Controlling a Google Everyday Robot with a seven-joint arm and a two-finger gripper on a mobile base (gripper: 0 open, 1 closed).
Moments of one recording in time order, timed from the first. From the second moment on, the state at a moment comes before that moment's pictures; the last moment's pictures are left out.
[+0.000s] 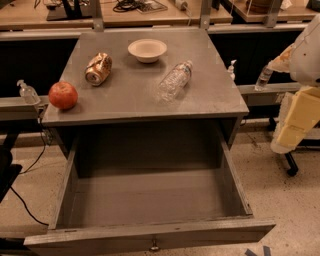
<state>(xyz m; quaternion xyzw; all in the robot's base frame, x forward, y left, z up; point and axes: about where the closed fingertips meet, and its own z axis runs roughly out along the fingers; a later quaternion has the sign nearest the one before) 0.438 -0.216 0.978 -0.60 0.78 -0.04 0.16</state>
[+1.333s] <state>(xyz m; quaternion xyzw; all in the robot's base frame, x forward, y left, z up) 0.554 -0.167 0.958 -0.57 0.80 -0.02 0.20</state>
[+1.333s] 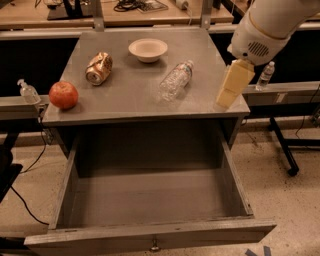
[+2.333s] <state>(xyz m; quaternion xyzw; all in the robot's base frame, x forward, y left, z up) 0.663 -0.126 0.920 -0.37 0.90 -0.02 0.21</state>
